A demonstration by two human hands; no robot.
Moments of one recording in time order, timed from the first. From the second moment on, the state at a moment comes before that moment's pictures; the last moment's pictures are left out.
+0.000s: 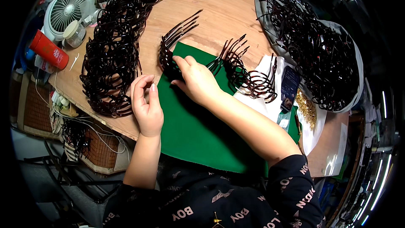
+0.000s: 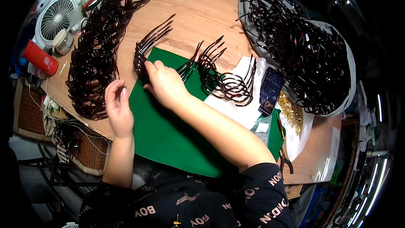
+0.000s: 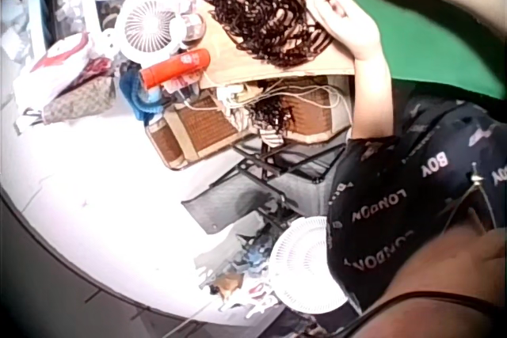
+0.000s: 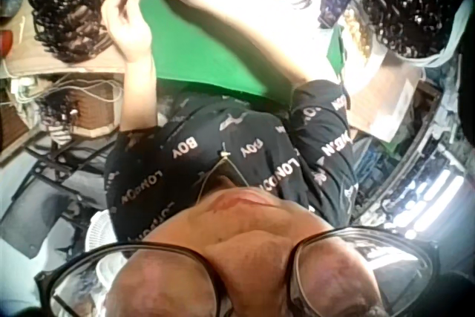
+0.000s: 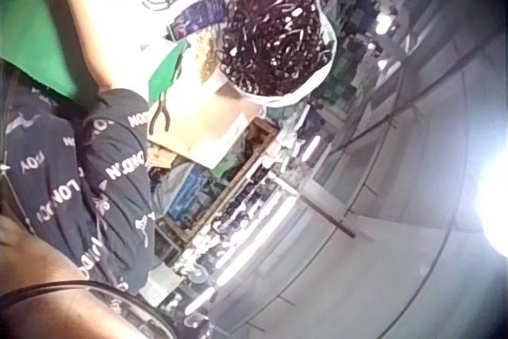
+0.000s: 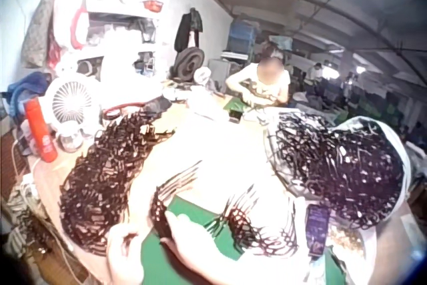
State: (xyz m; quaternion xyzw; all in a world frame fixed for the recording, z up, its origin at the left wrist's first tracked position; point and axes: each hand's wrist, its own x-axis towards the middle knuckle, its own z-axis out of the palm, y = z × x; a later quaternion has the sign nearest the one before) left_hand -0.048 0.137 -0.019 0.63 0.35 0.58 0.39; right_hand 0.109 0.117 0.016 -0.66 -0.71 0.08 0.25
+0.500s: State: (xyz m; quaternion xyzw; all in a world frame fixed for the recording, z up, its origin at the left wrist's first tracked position) left_hand -0.052 0.135 -0.014 0.62 0.34 0.63 0.32; right_hand 0.103 0.078 0.033 -0.53 -0.76 0.21 0.32
